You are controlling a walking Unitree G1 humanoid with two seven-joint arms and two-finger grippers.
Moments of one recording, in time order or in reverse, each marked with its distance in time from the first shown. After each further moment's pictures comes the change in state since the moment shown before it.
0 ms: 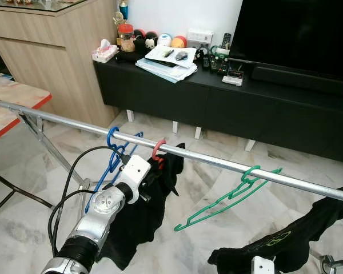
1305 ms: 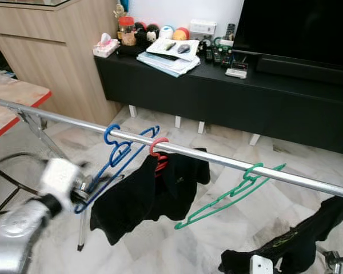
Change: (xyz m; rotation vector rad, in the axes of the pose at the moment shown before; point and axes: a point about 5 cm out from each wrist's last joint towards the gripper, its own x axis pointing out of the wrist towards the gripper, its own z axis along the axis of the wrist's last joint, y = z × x) left arm -0.134 0.097 0.000 -0.072 0.021 0.404; right arm 0.000 0.001 -0.001 -0.006 0.003 0.004
